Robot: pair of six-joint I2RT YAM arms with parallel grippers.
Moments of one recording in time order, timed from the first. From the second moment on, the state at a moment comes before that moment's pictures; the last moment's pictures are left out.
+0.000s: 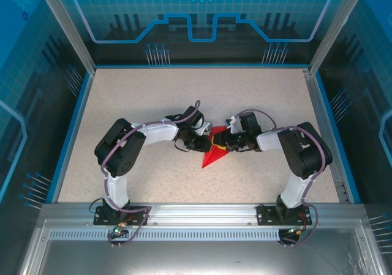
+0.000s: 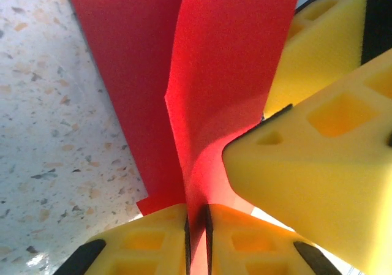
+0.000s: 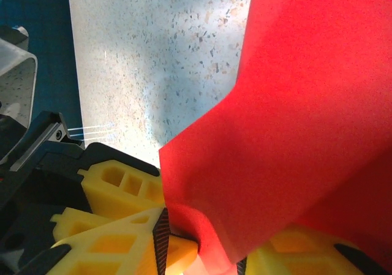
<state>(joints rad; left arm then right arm) -0.62 1.92 1.15 -0.39 0.51 -0.39 0.36 1.78 0.70 0.23 -0.79 0.74</state>
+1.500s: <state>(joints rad) -0.45 1.36 0.75 0.02 0.58 -0.97 0.38 1.55 0.82 0.18 -0.84 0.76</state>
